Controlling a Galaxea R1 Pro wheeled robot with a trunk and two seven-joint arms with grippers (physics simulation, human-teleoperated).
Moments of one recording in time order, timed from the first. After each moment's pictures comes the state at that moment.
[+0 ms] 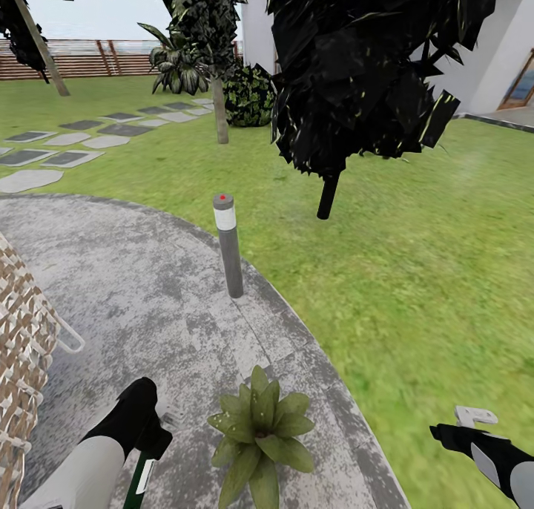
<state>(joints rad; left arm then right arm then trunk) -0.66 0.01 0.26 -0.58 -1.12 0.91 -0.84 -0.71 -0.38 -0.11 -0.04 -0.01 0.04 0.10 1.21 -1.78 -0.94</state>
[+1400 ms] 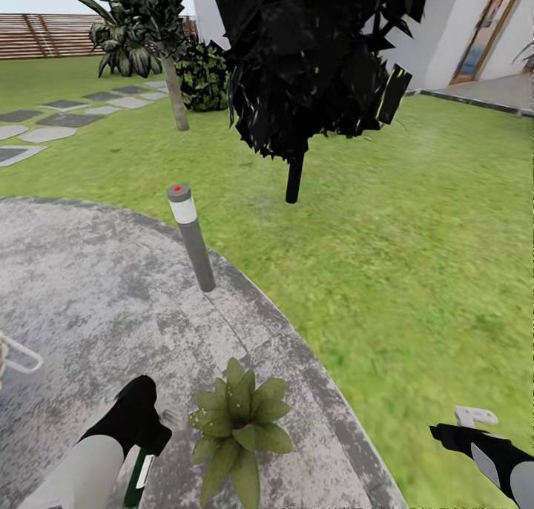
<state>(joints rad) -0.66 0.01 0.26 -0.60 -1.13 0.90 -0.84 -0.71 -0.38 -0.11 -0.04 -0.01 0.04 0.10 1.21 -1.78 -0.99</state>
